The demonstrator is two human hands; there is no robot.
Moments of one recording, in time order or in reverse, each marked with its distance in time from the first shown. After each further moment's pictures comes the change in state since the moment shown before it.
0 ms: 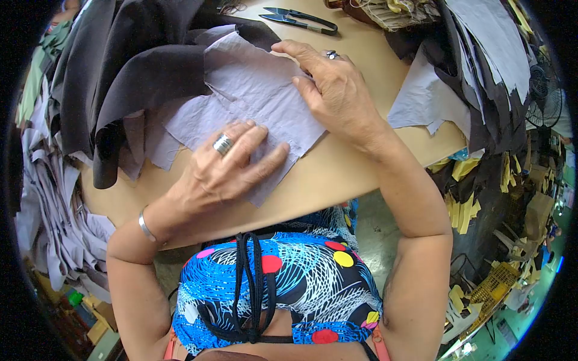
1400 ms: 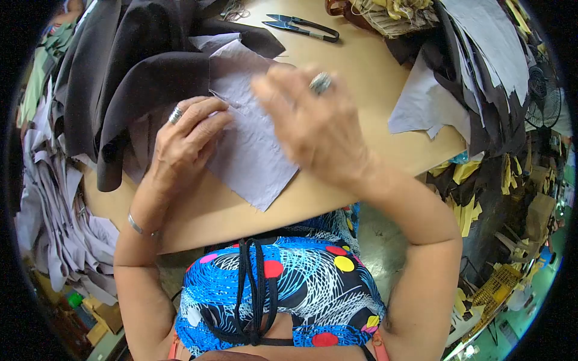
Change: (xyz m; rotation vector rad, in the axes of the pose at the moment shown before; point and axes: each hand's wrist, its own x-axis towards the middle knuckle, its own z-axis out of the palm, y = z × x) left_hand -0.010 -0.049 -0.016 -0.091 0.160 -0.153; right_hand -0.012 -0.039 0.008 -0.487 0.089 -0.362
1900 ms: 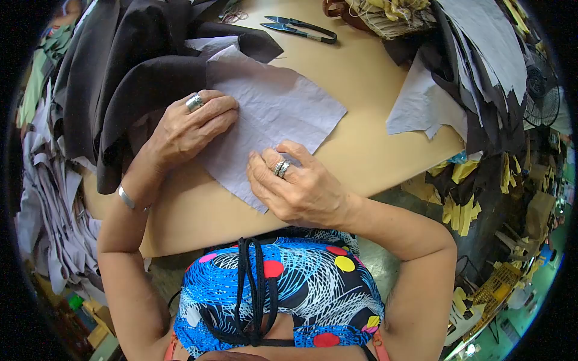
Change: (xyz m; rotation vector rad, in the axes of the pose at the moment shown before) left_hand 0.019 -0.031 0.008 0.014 -0.084 0.337; right_hand -0.040 -0.038 0.004 0.019 -0.111 -0.268
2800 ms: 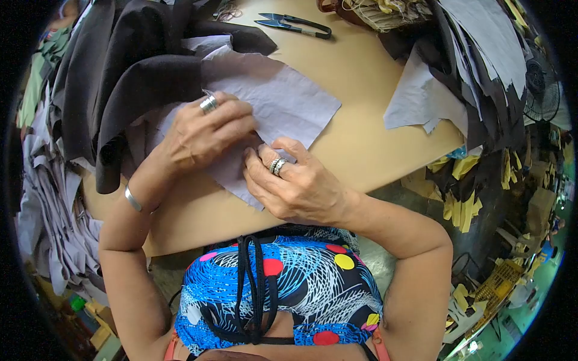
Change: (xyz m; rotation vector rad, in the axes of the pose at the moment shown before) left_hand 0.015 0.021 0.005 -0.105 -0.081 -0.052; right_hand -0.002 -0.002 0.004 0.002 0.064 0.012
